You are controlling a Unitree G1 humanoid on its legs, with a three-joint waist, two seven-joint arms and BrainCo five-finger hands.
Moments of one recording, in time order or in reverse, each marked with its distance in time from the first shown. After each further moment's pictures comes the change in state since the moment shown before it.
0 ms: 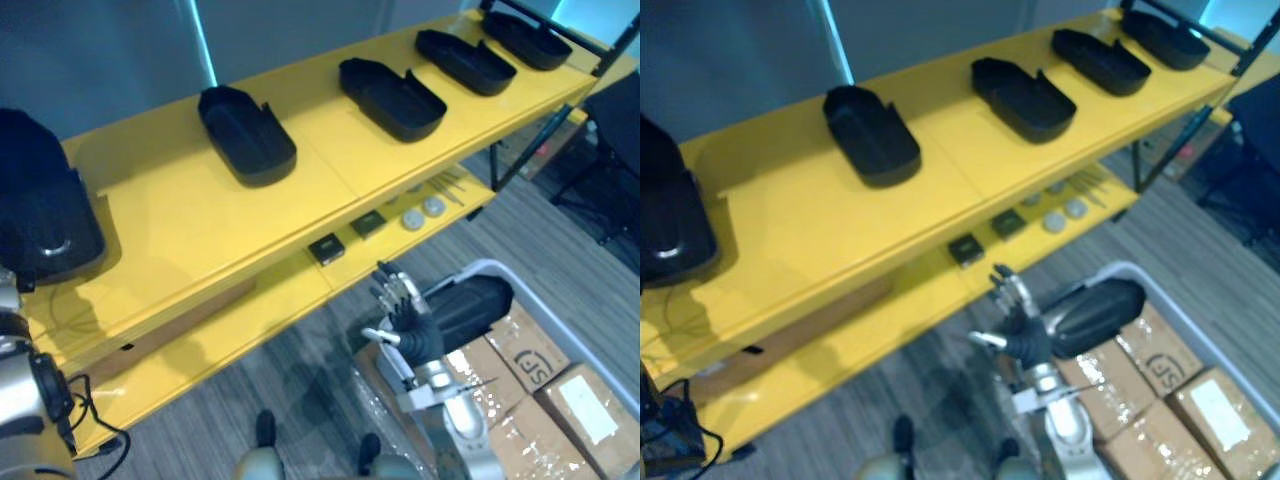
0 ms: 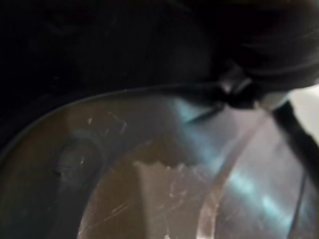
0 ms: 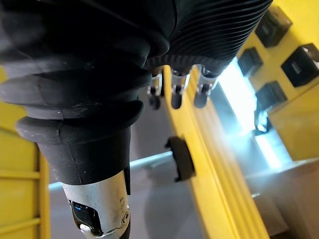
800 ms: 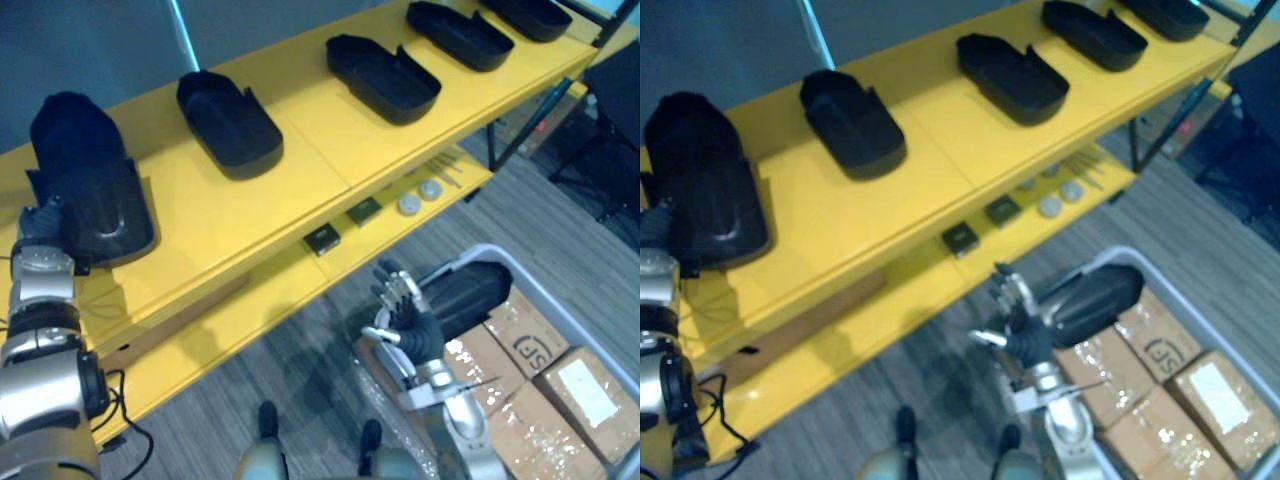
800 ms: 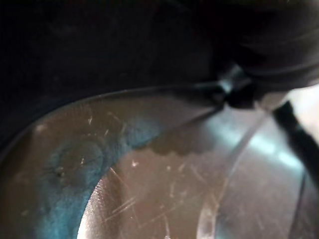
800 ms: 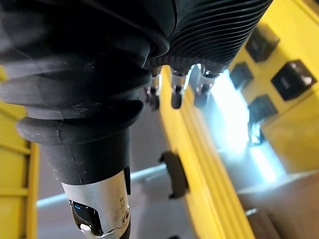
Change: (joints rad) left arm -0.105 -0.139 -0.101 -0.092 -0.101 -0.006 0.056; right arm 0.002 0.002 -0.003 -0.012 -0.024 0.005 -0.027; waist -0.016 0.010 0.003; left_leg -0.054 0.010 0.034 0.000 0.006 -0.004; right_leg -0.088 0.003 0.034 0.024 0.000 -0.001
